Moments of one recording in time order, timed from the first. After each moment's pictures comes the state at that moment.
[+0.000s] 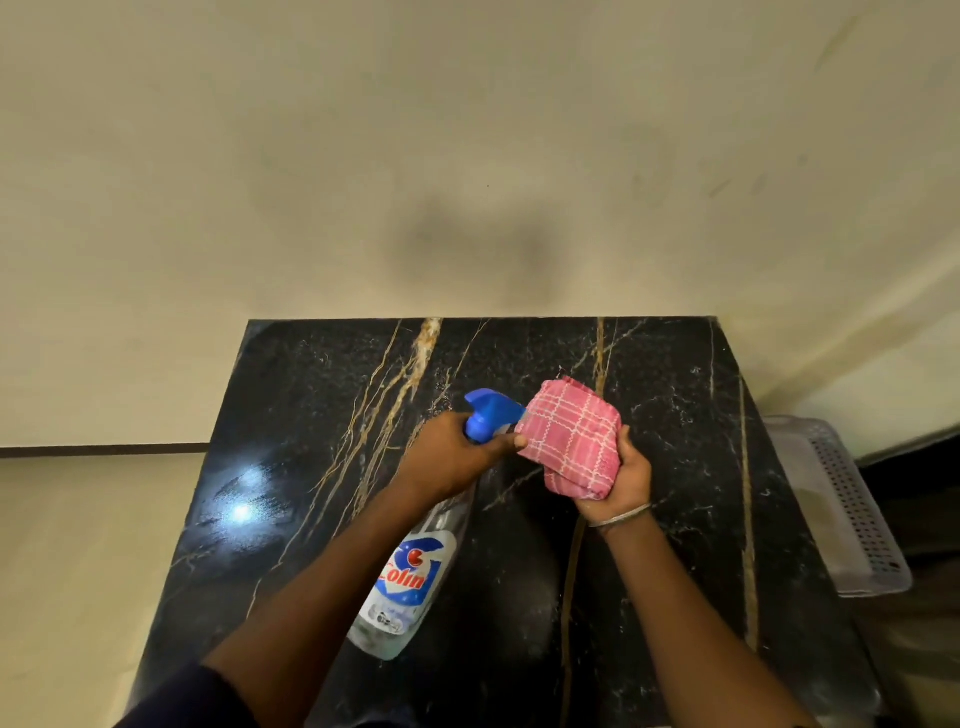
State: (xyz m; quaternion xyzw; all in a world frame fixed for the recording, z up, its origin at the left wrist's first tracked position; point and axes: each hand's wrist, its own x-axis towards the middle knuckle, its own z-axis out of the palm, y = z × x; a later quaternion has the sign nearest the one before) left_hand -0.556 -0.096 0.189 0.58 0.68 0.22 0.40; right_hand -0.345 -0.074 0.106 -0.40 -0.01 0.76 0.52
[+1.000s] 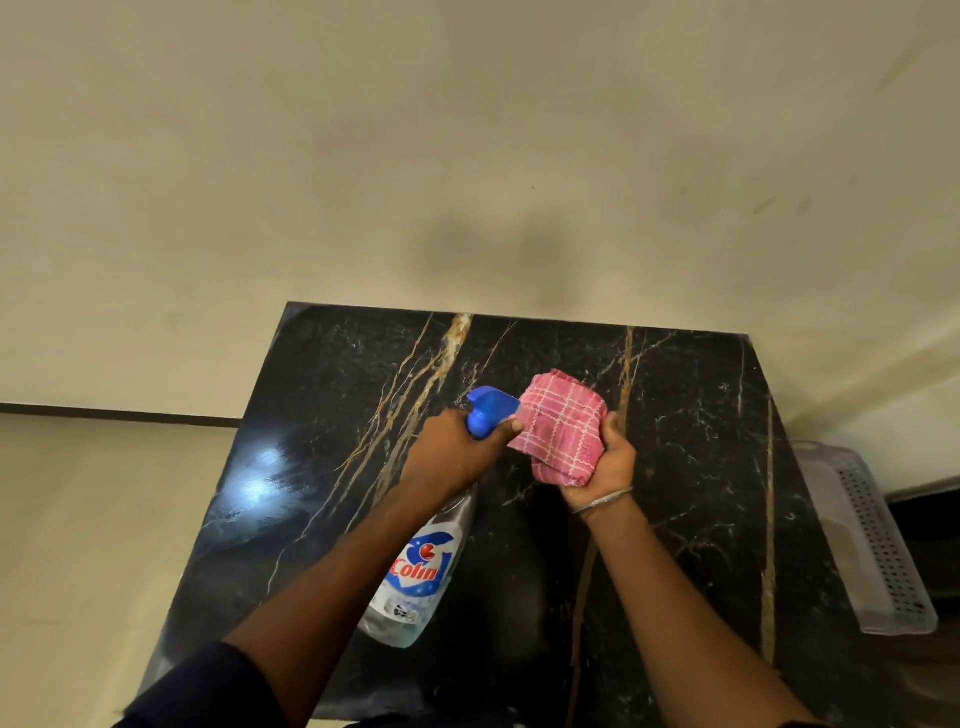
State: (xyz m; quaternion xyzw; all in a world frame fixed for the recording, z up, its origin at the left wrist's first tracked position) left_hand -0.577 -0.111 0.175 0.52 0.71 0.28 0.39; right_hand -0.396 -0.066 0.119 -0.45 -0.03 0.74 0.49
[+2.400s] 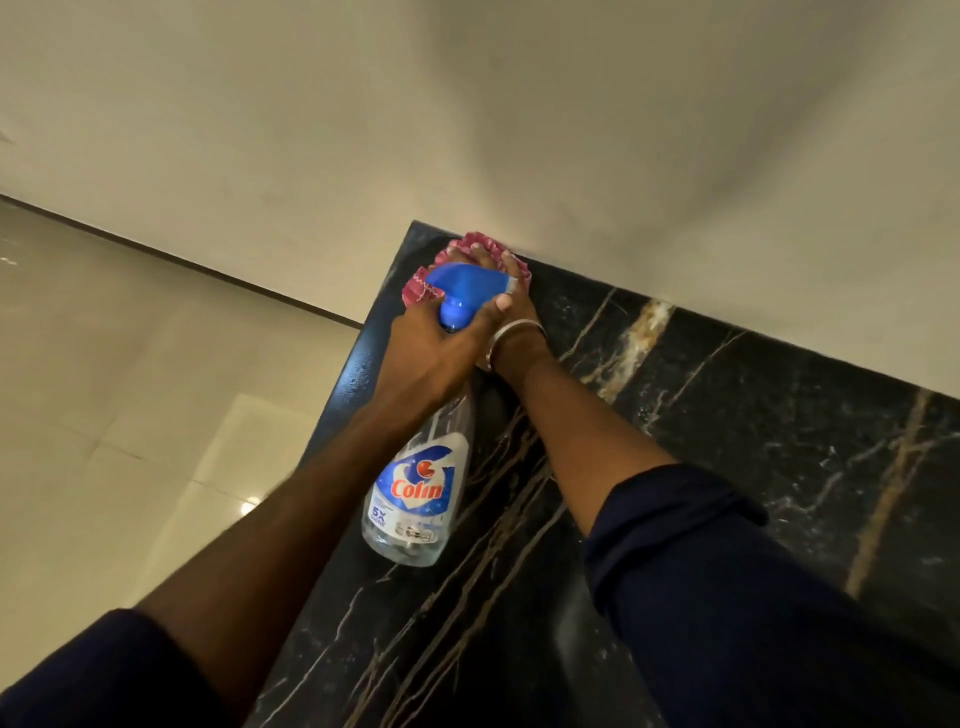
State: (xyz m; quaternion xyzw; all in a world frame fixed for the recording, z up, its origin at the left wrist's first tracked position) left_hand -0.799 -0.007 0.105 0.35 0.77 0.43 0.31; right_hand -0.730 0.087 0.040 -0.41 -0.88 0.25 0.01
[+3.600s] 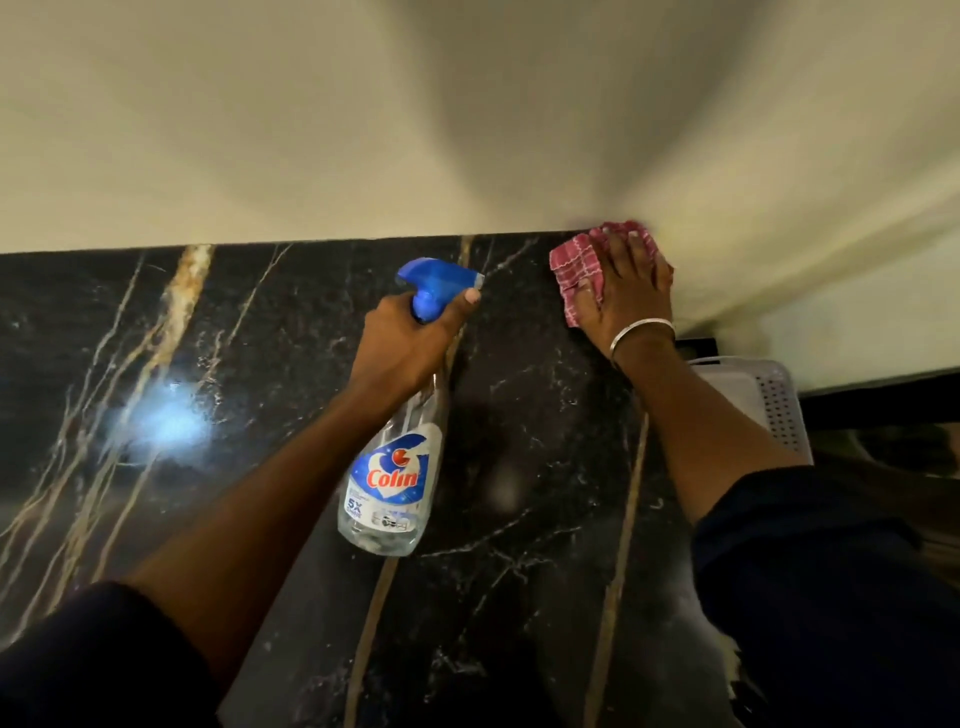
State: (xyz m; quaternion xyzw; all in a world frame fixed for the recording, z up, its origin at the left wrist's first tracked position) left_hand -0.359 0.102 0.093 0.49 0.69 0.32 0.43; right_hand -0.099 0.199 -0.001 -0.64 -0.76 0.07 -0.02
